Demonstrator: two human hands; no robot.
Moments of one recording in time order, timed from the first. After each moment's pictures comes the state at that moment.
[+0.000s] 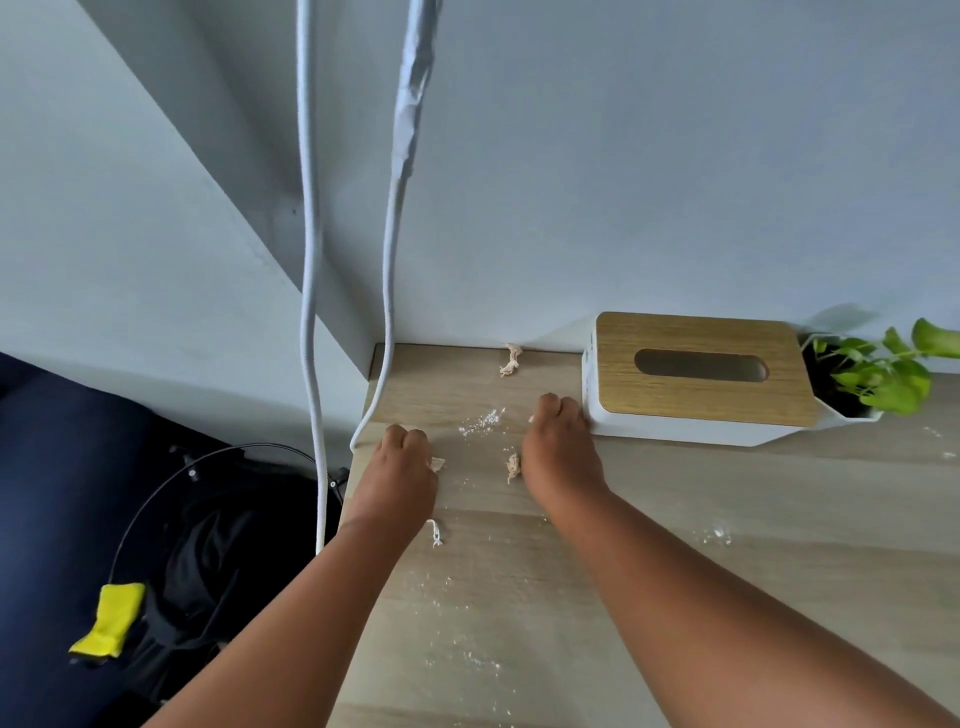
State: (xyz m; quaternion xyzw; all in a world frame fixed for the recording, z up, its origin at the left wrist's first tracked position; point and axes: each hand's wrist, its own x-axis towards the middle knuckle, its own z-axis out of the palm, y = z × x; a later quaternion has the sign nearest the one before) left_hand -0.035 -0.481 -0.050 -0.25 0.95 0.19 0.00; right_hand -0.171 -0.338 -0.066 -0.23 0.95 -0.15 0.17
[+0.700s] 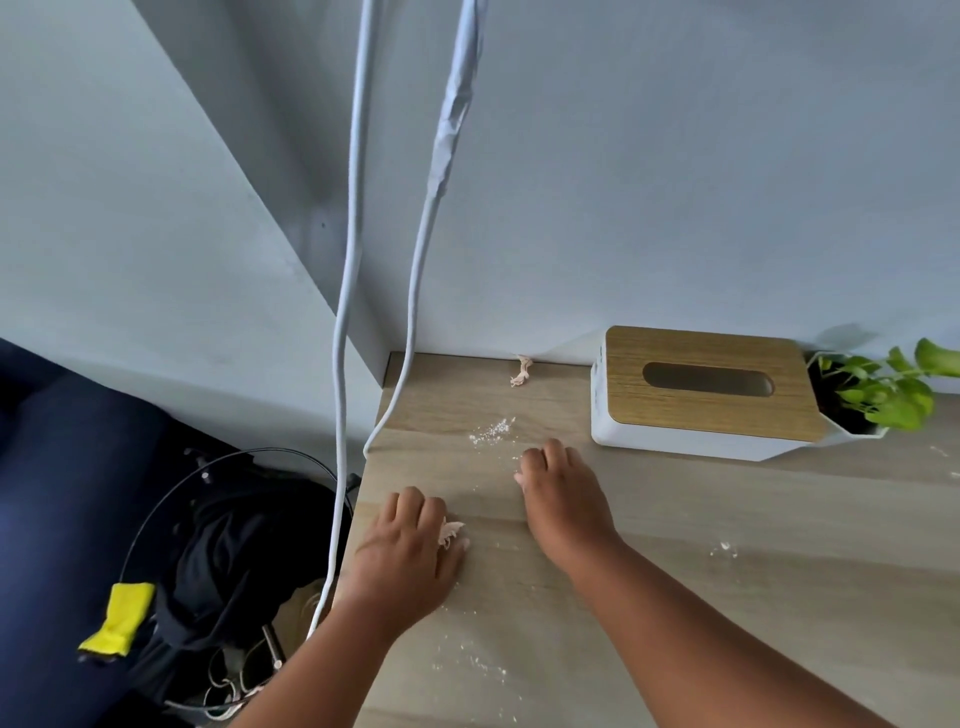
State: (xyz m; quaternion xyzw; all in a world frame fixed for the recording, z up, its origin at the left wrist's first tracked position) left_hand 0.033 -0.456 -0.078 -0.17 0.98 0.13 -0.05; right_hand -0.136 -0.312 -0.072 -0.39 0.91 -0.09 0.07
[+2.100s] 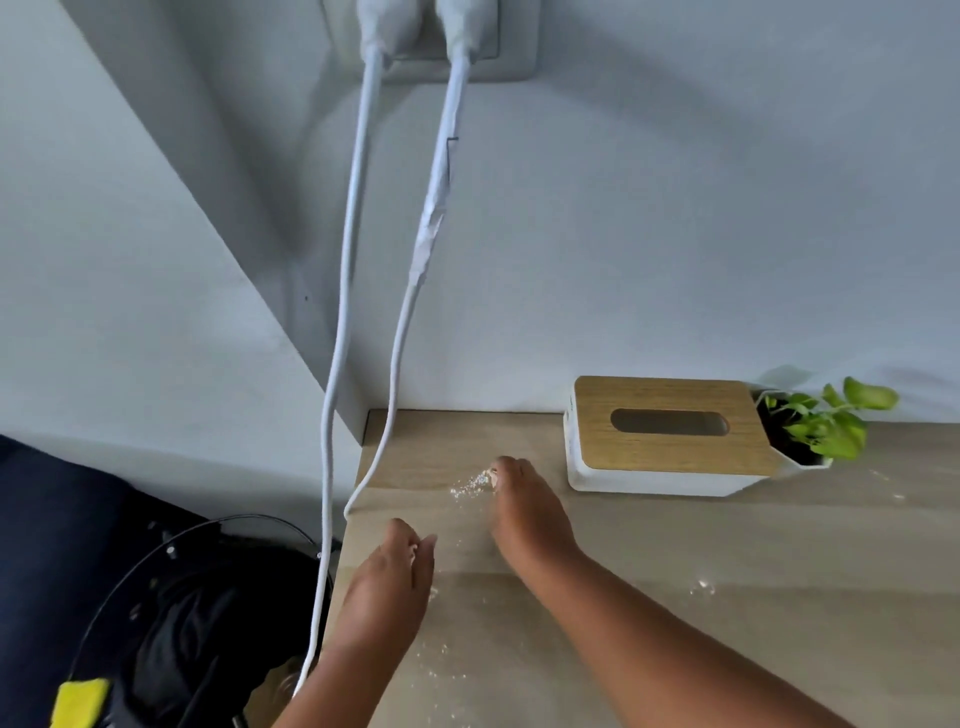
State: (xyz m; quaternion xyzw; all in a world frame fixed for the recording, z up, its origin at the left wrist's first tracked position) left_hand 0.006 -0.462 -0.048 -0.33 0.88 0.33 -0.04; right_hand -0.152 -0.349 -0.047 -0.27 0.92 -0.21 0.17
